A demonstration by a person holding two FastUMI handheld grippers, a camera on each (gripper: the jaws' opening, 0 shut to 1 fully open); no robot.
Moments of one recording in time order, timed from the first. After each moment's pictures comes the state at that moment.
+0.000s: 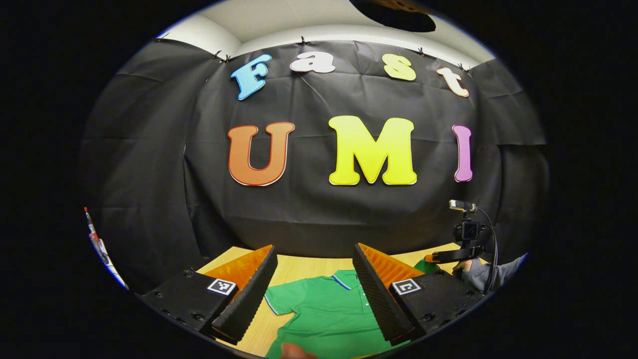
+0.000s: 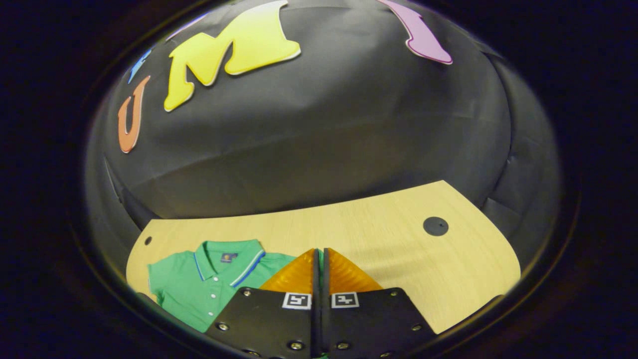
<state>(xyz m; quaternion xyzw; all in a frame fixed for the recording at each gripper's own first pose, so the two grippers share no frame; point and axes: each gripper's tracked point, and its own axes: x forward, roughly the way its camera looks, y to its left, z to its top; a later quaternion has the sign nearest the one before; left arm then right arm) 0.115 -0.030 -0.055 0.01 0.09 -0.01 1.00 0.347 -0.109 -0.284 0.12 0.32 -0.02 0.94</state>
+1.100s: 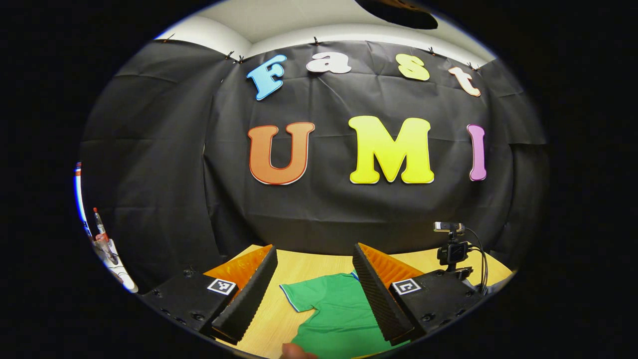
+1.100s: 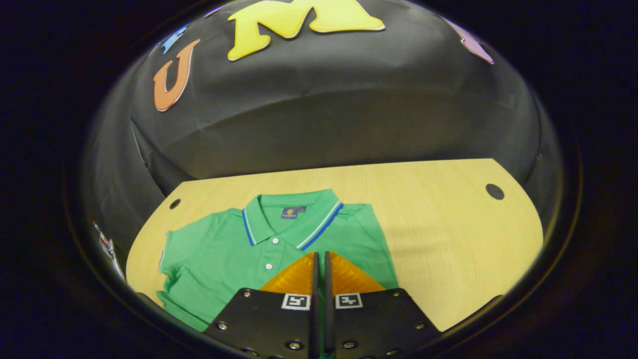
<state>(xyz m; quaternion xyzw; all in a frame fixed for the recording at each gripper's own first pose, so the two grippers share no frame) 0.102 0.009 -0.054 0.02 0.10 0.04 0.99 0.294 0.027 -0.350 0.10 0.39 0.09 0.91</state>
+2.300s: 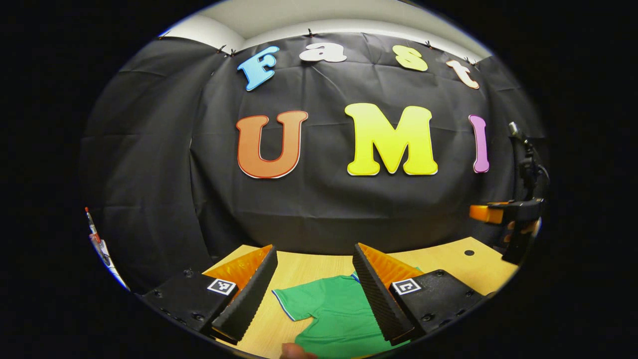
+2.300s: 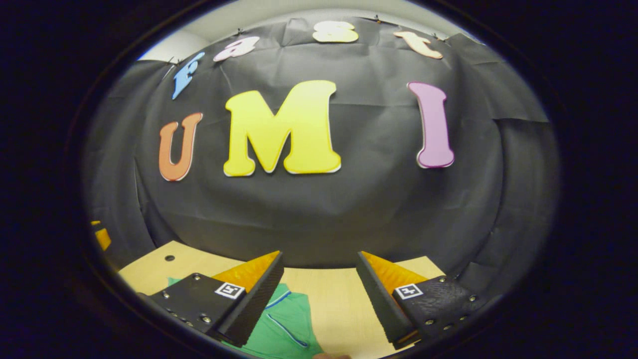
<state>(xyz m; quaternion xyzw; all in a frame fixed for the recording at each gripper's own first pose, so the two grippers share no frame) 0.163 0.006 -0.093 0.03 0.11 0.01 0.99 0.280 -0.116 -0.088 0.06 0.12 -0.01 0.99</state>
